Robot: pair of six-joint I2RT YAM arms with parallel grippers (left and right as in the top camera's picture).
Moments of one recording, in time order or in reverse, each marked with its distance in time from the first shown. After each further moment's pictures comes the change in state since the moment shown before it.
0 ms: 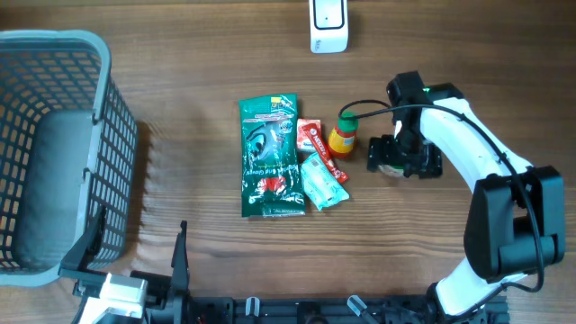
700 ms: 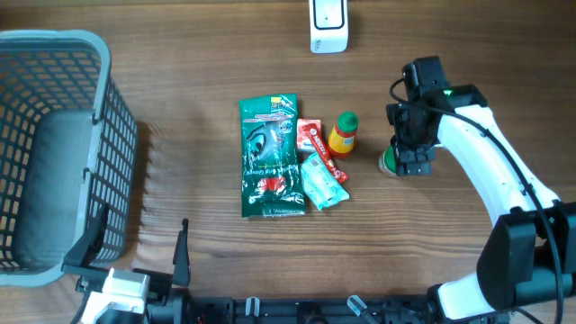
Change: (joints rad) left arm 0.000 0.000 -0.015 -0.003 0.000 0.000; right arm -0.026 -0.141 -0.016 0.173 -0.027 1.308
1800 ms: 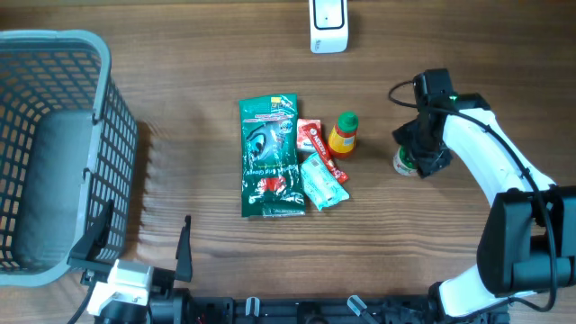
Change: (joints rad) left arm 0.000 0.000 -0.027 -0.008 0.000 0.000; right arm -0.077 0.054 -0.078 0.060 0.048 -0.641
